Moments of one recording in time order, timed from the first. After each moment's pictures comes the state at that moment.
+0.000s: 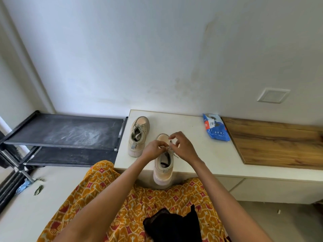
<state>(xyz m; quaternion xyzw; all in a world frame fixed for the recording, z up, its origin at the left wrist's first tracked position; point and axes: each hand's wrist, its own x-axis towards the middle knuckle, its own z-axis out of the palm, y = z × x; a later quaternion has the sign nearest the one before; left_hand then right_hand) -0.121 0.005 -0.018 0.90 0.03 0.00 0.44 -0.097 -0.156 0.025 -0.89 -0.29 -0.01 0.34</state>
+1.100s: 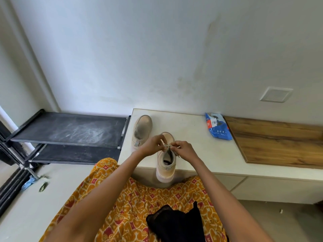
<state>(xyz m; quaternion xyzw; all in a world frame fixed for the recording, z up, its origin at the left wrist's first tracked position) -0.139 0.024 0.011 0.90 -0.06 -0.02 0.42 -0.096 -0.155 0.006 -0.90 -0.19 0.13 0.37</state>
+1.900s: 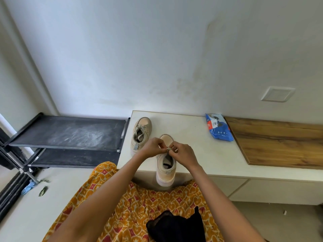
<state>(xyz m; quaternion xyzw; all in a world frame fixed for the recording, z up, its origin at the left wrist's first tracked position) -0.122 0.021 0.002 0.93 -0.01 -0.02 0.37 -0.105 -0.150 0.006 -0.93 -0.25 0.01 0.27</state>
